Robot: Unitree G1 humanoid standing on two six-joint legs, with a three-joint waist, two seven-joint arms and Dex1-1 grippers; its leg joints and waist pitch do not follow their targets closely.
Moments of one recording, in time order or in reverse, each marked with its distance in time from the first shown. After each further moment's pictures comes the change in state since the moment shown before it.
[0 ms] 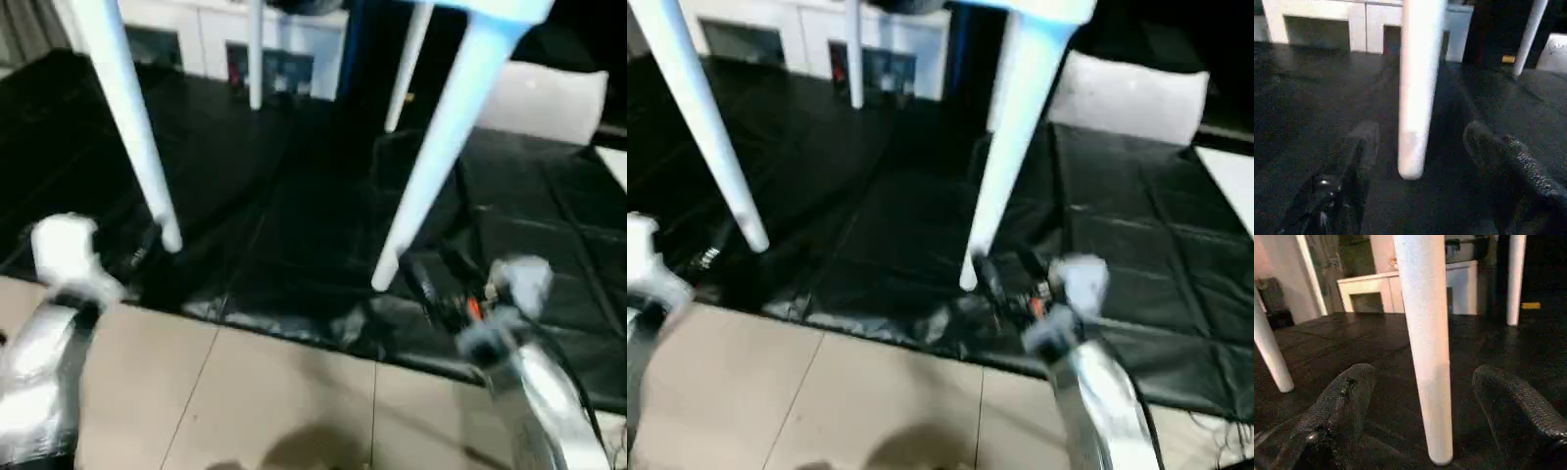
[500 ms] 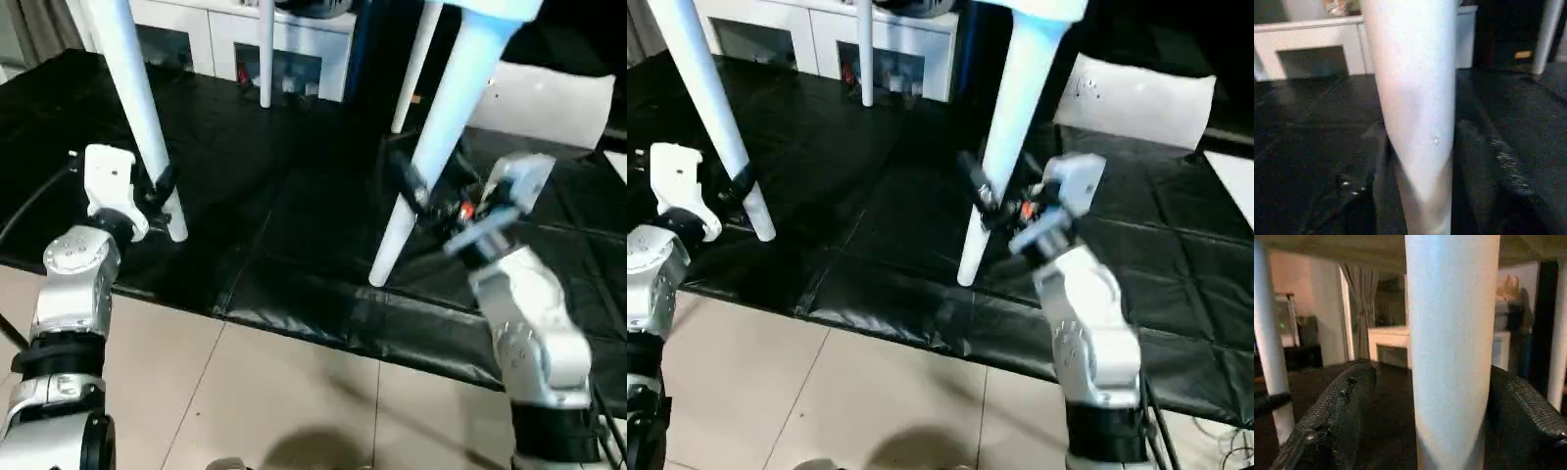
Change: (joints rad) left arm -0.506 0.101 -0.092 0.482 0.164 -0.091 -0.017; right arm -0.404 -0.001 -0.026 0.175 0.012 0.000 0.030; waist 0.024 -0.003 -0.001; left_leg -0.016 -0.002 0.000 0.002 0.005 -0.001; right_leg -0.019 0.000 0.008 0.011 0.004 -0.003
